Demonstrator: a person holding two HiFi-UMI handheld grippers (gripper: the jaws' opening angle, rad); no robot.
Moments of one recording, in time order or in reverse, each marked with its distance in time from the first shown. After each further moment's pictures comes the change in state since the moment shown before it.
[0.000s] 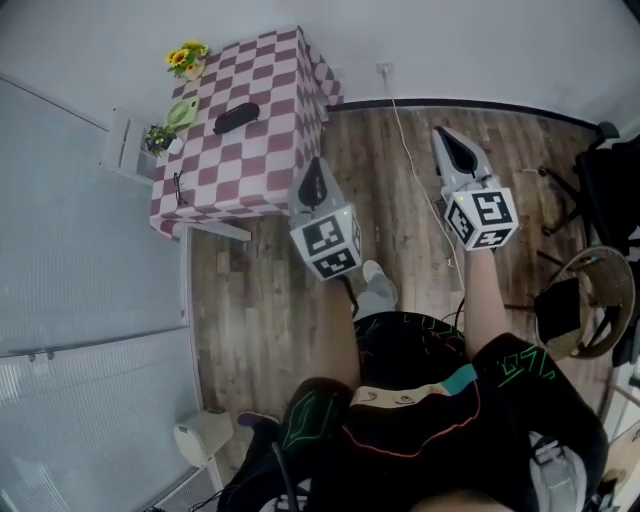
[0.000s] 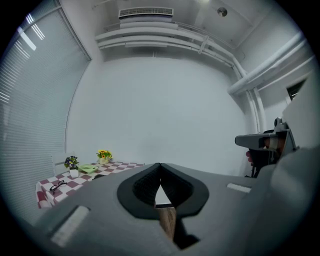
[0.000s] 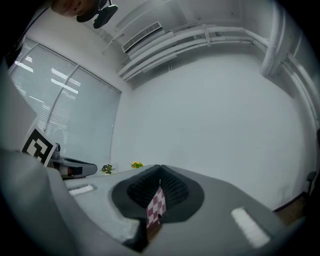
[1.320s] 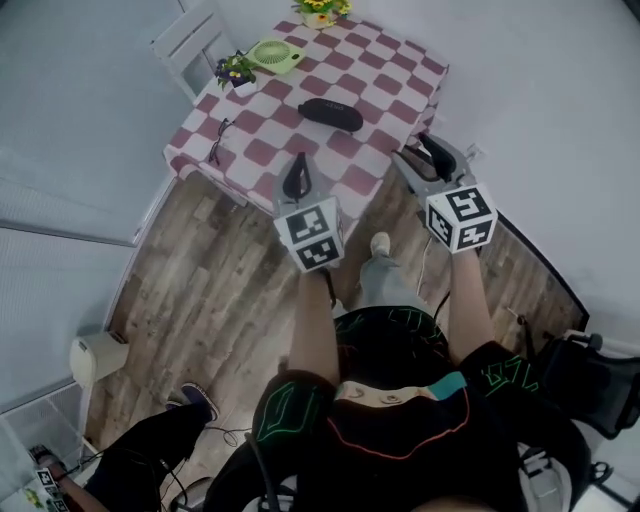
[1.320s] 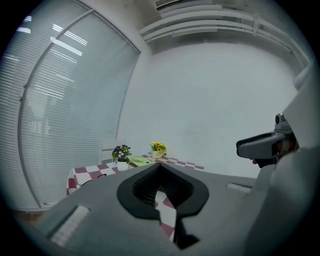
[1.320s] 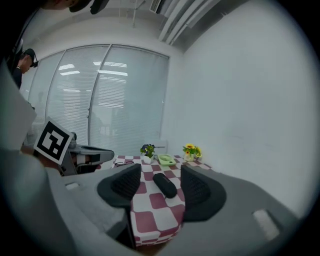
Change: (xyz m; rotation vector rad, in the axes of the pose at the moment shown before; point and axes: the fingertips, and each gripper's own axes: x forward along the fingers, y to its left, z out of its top) left arm 0.103 0.277 -0.045 -0.208 0.053 0.550; right arm 0.327 0.211 -0.052 -0.238 0.269 0.706
